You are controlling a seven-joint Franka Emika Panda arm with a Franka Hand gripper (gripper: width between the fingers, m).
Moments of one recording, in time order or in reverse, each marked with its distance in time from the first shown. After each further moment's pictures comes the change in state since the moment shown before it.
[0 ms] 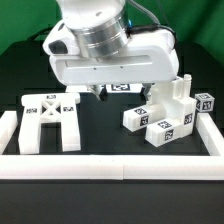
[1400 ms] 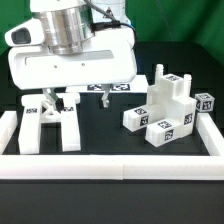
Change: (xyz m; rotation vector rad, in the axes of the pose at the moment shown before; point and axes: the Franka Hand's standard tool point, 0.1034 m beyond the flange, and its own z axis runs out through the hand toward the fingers) arm 0.034 0.066 -0.016 -0.107 0.326 -0.257
